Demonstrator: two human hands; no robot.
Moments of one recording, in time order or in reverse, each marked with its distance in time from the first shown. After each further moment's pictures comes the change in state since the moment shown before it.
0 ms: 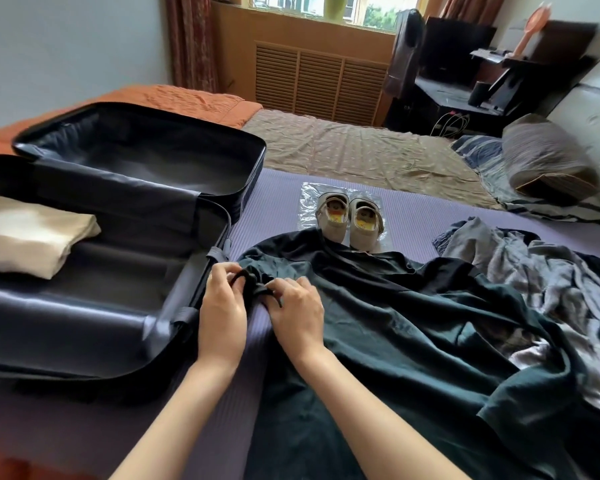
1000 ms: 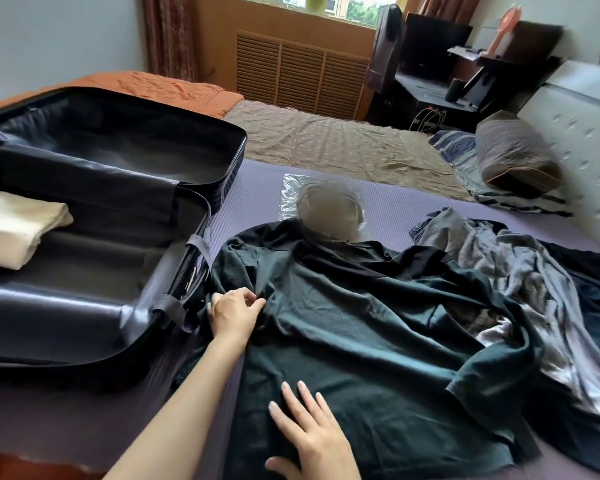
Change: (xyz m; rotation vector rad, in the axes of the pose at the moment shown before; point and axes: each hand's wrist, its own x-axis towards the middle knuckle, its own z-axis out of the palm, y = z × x) left_hand -0.009 -0.046 0.061 0.438 -0.356 -0.267; right_hand -0.181 0.078 -0.002 -0.202 -0.159 -0.335
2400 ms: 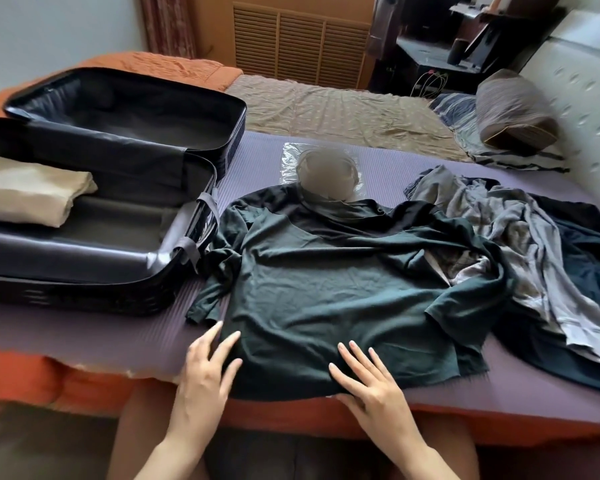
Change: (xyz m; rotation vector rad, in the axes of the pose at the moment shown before) left_hand -0.194 -0.102 -0.034 0.041 0.087 0.446; right_hand -0.102 0.052 -0.026 0.004 0.064 0.007
